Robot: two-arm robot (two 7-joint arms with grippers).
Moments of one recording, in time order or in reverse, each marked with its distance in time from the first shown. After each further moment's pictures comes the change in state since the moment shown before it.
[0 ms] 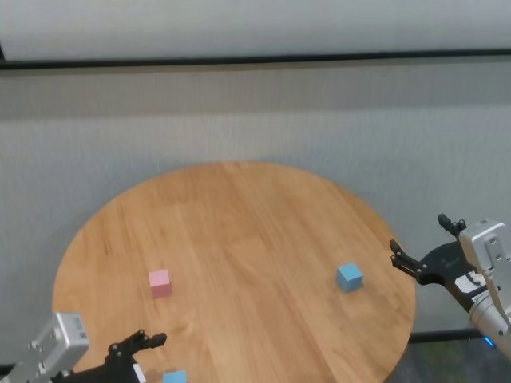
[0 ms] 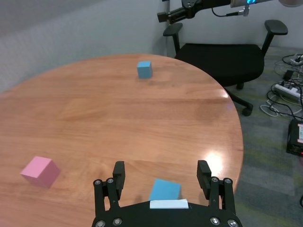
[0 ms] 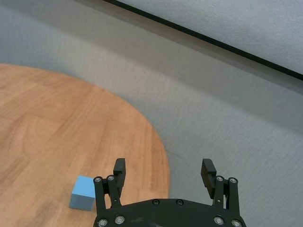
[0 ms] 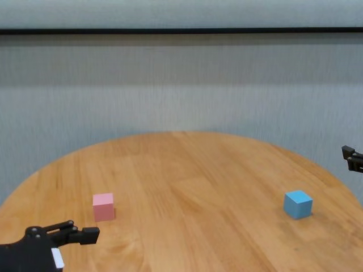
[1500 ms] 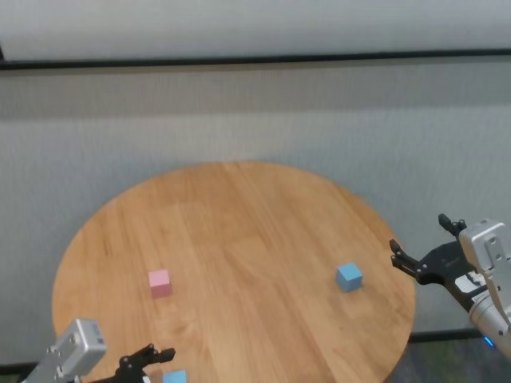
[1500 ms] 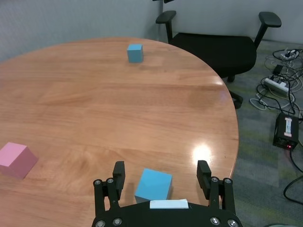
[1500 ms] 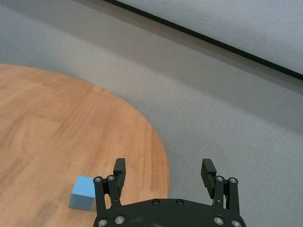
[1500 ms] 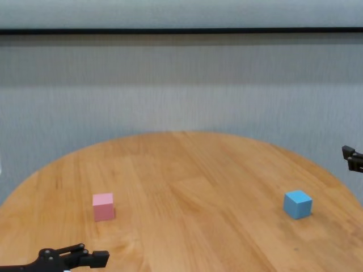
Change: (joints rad) left arm -0.021 -0.059 0.002 0.065 0.036 0.038 -0.056; right arm 0.000 0.000 0.000 0.000 0.000 0.000 0.000
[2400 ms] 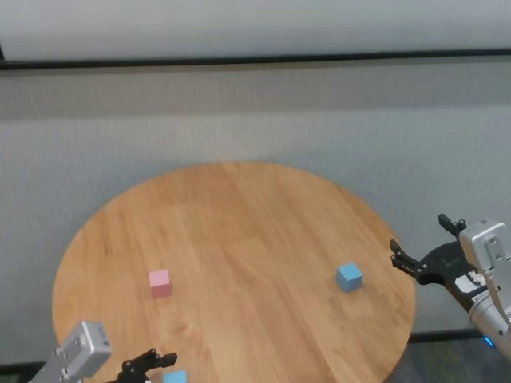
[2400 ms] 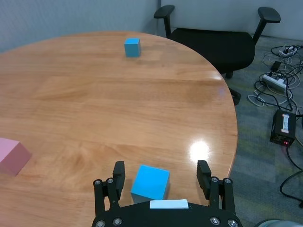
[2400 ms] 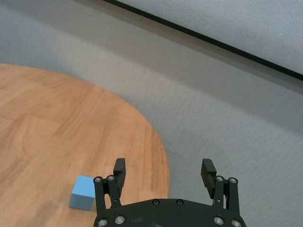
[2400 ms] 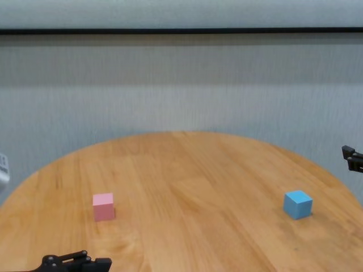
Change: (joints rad) left arm -0.009 -0.010 0.011 0.015 0.011 0.016 -0.002; right arm 0.000 0.000 0.000 0.000 0.000 0.000 0.000
